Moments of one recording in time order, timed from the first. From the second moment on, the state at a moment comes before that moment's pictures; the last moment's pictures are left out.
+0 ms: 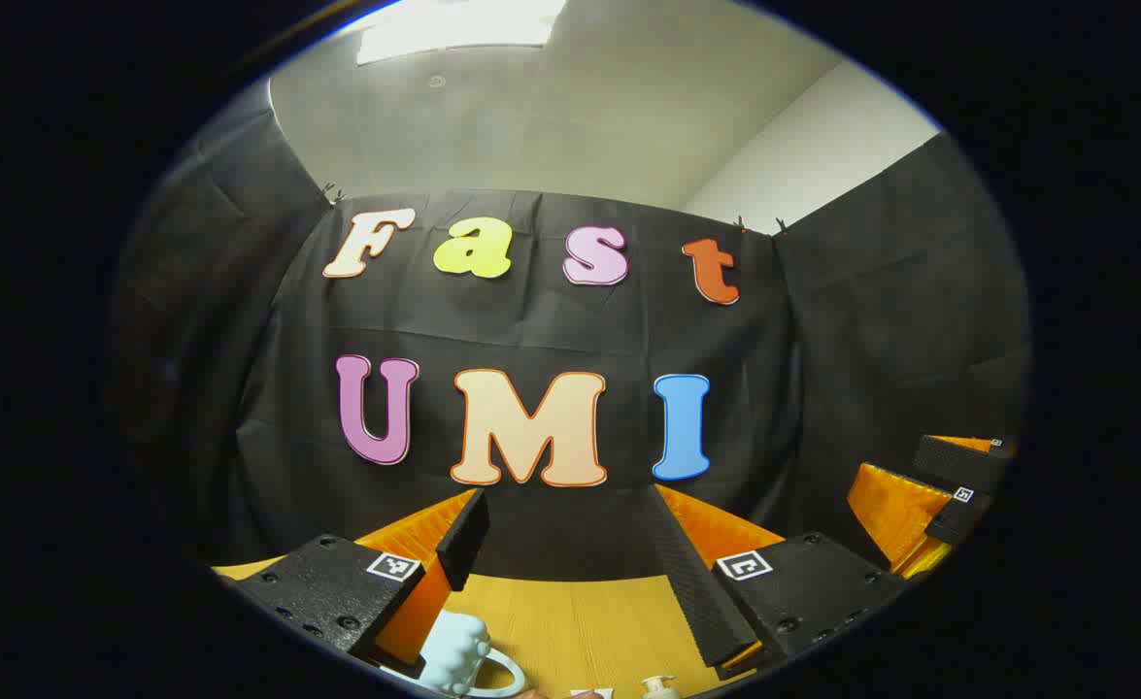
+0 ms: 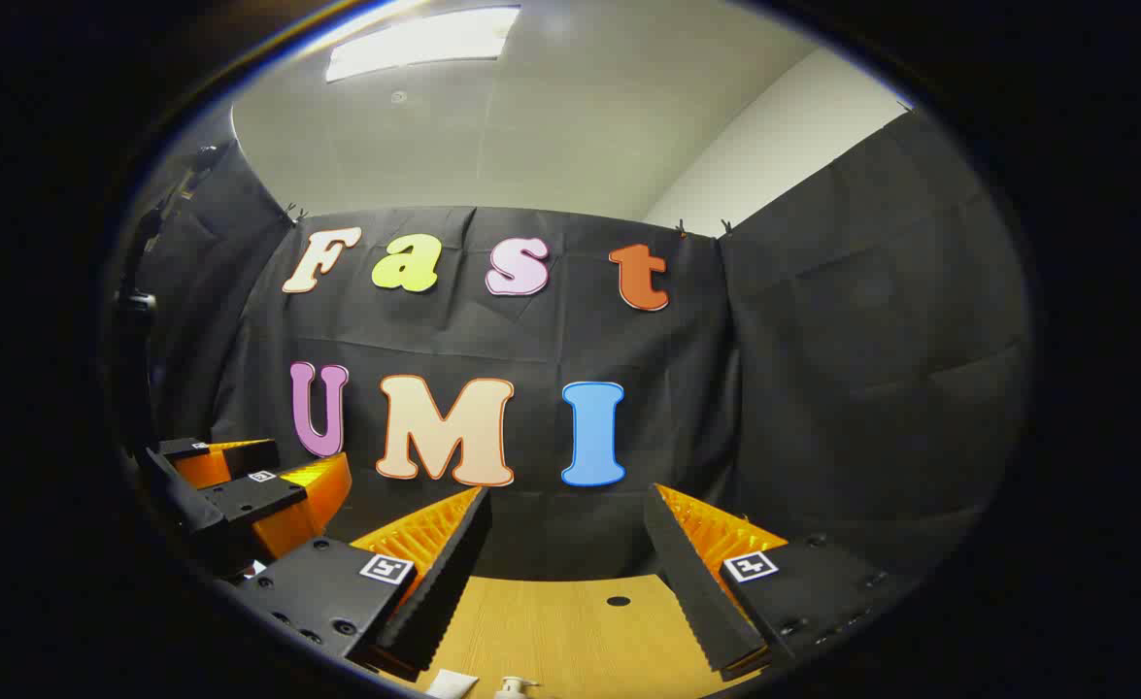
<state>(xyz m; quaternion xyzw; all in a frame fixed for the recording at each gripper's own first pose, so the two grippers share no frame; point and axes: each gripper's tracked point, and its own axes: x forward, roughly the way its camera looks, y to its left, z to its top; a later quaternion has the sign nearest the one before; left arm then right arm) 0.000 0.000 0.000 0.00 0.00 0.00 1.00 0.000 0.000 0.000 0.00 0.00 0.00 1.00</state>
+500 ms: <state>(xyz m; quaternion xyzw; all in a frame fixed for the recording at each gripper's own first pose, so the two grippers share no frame) 0.009 -0.014 -0.006 0.00 0.00 -0.01 1.00 0.005 -0.013 -0.002 0.00 0.00 -0.01 1.00</state>
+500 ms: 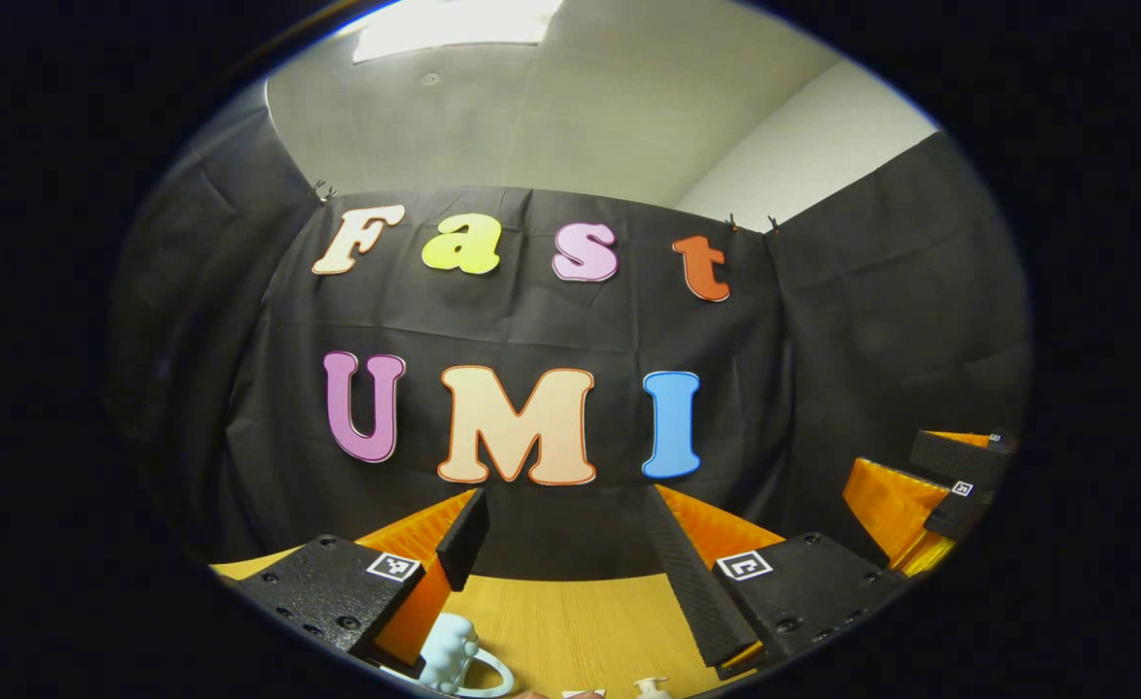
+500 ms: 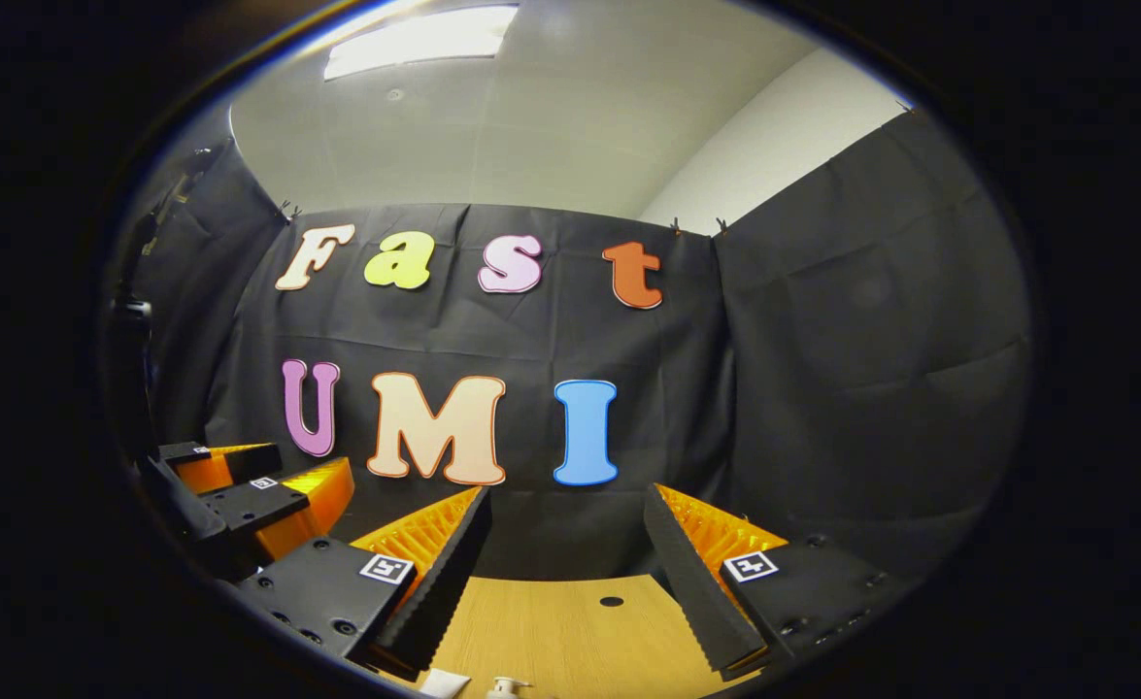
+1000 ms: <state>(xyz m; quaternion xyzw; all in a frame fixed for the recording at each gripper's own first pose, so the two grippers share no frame) 0.008 -0.010 -0.036 0.04 0.04 -0.01 1.00 0.008 -0.008 -0.019 0.03 0.02 0.01 1.00</state>
